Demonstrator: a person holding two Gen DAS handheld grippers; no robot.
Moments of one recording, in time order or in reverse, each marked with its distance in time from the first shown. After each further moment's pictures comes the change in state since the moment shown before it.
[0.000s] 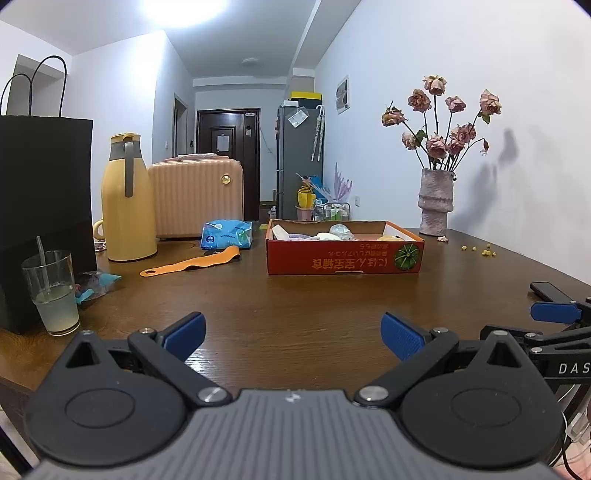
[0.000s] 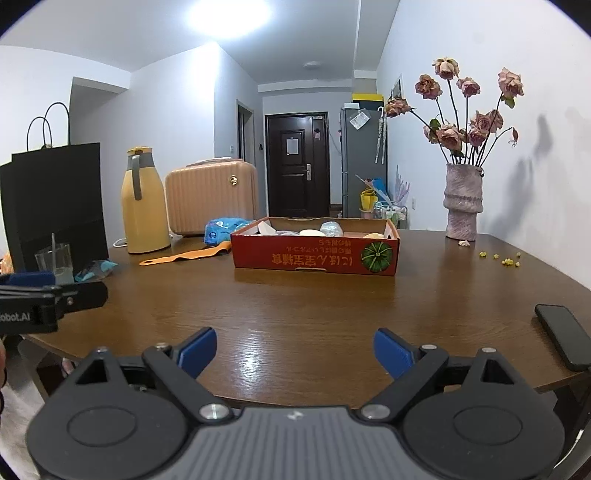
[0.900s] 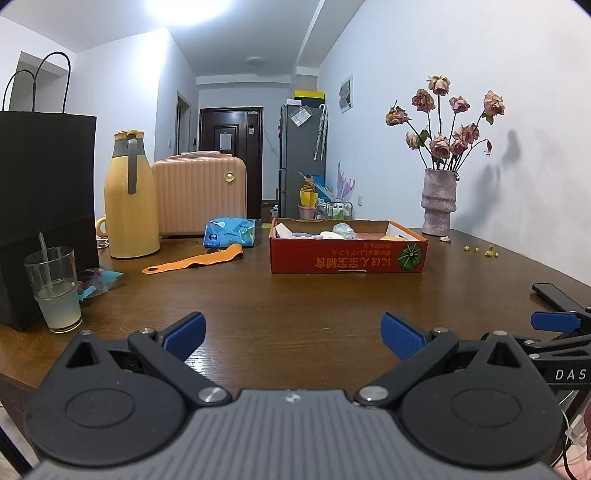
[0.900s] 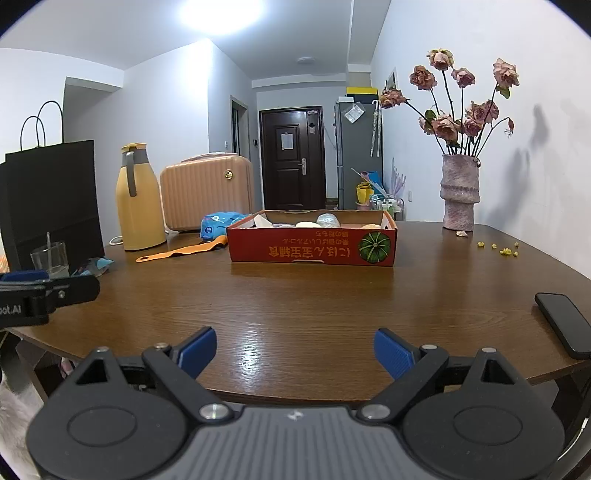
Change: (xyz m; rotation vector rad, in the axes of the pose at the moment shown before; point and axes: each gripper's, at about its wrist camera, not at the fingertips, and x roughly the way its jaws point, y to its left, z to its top) left arm 0.000 0.003 -0.001 -0.010 0.002 0.008; right arm 0.006 -0.001 -0.005 0.025 0.020 -0.006
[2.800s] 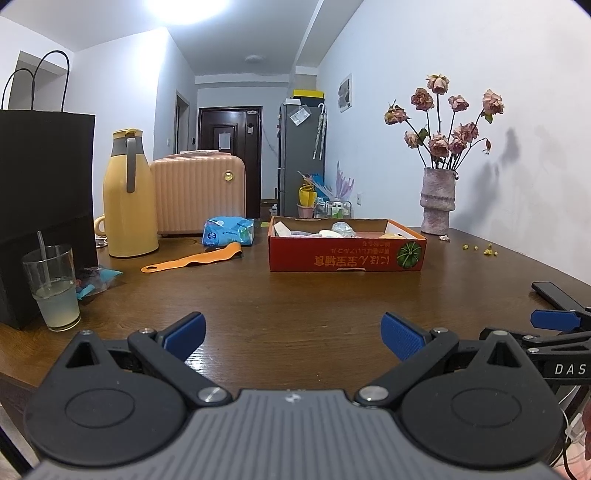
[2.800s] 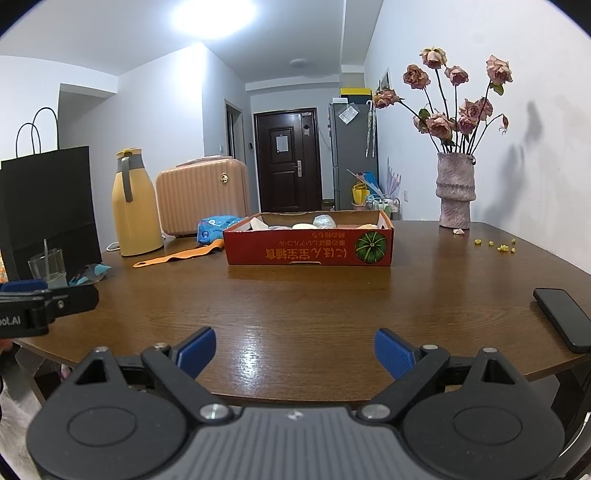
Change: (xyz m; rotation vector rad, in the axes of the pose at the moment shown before) left arm 0.001 0.002 -0.002 0.001 0.002 -0.005; right arm 0.000 0.000 -0.003 0.020 -0.010 -0.008
